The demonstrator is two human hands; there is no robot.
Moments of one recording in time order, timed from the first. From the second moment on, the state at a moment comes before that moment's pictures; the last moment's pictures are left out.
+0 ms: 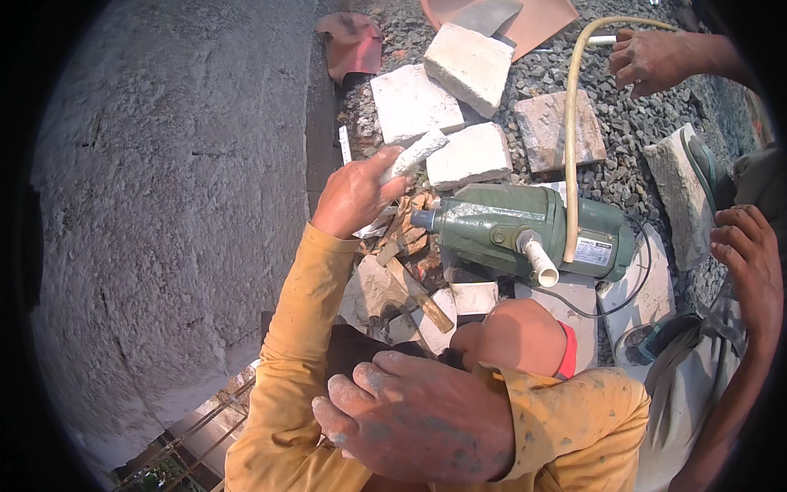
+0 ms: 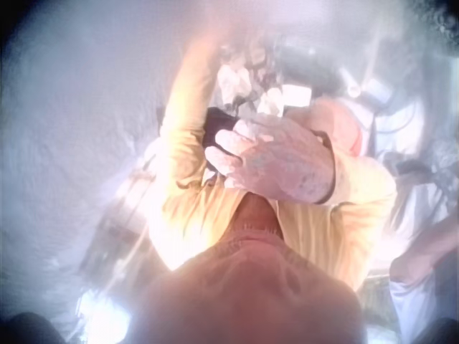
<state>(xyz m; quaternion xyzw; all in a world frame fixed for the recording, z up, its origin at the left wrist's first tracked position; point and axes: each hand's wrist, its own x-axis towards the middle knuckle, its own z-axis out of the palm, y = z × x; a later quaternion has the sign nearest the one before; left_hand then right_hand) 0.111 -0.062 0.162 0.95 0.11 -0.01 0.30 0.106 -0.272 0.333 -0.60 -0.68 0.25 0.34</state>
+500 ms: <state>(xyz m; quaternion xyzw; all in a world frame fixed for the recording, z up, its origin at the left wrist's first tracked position) 0.095 -0.050 0.193 0.95 0.11 -0.03 0.28 0.092 -0.276 0.323 -0.55 -0.70 0.23 0.40</state>
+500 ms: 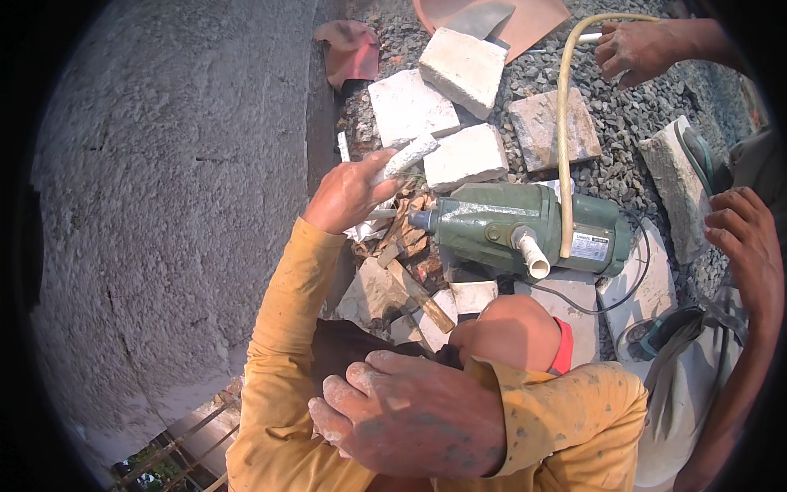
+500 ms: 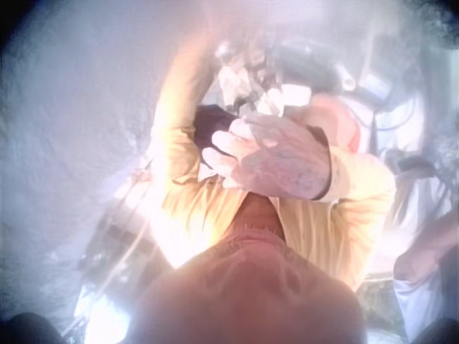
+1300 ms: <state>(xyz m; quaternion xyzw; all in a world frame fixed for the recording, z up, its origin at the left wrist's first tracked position) 0.077 -0.052 0.087 0.94 0.20 -0.06 0.26 0.105 -0.271 0.354 -0.56 -0.73 0.24 0.32</state>
